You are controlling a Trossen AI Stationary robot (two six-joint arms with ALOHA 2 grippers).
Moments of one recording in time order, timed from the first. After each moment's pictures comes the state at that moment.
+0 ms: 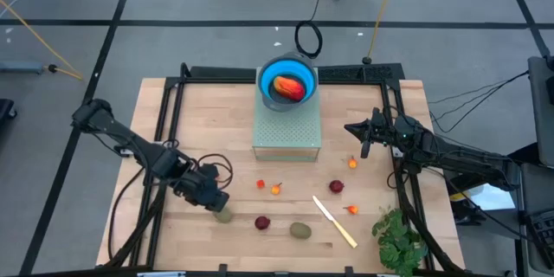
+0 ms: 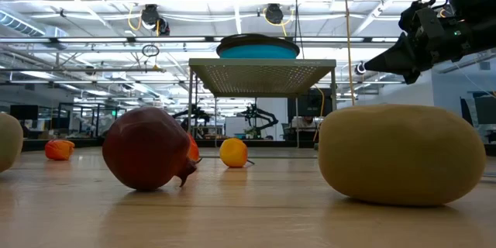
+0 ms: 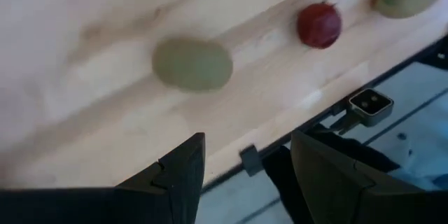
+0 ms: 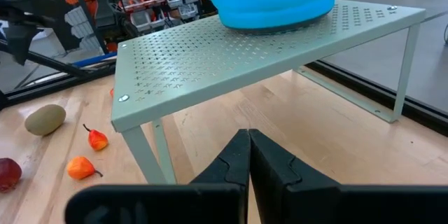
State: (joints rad) left arm -0.53 1.29 1.04 -0.85 0.15 -1.74; right arm -0.37 0.32 0.14 0.01 -0.05 0.19
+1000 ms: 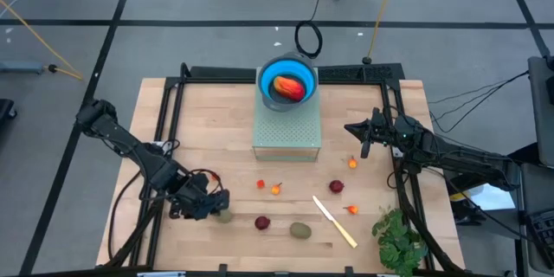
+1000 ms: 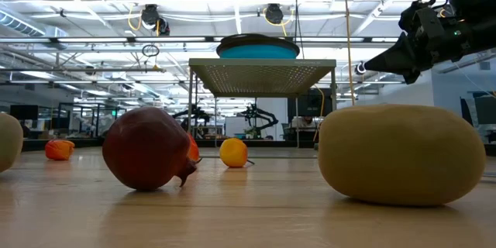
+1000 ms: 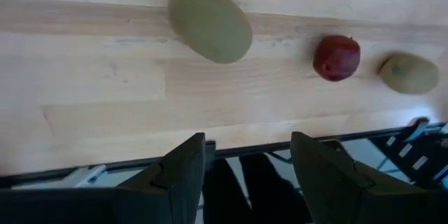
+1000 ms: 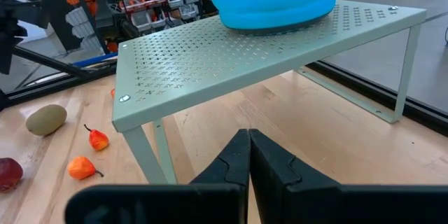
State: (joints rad) left arm -0.63 1.34 1.04 -0.79 0.07 -2.32; right arm -0.37 0.32 0.14 0.01 -0.05 0.19
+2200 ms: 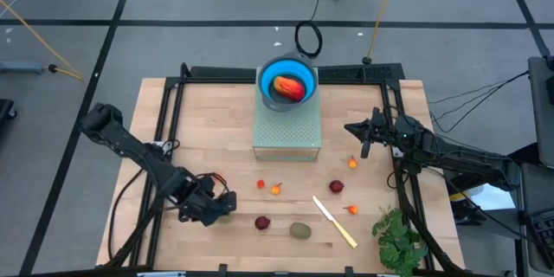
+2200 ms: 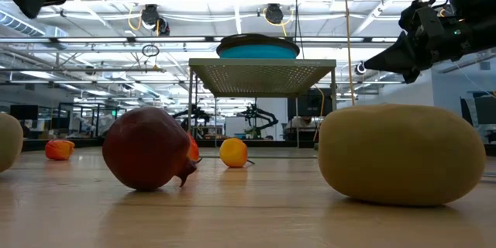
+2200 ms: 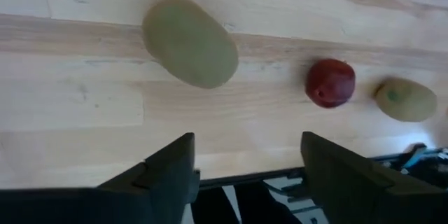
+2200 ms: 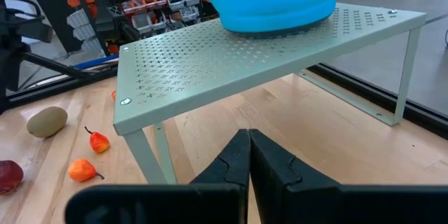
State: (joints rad) left arm -0.63 1.44 1.04 -0.74 0.00 -2.33; right arm -0.37 0.32 0.14 0.01 -0.05 0.19
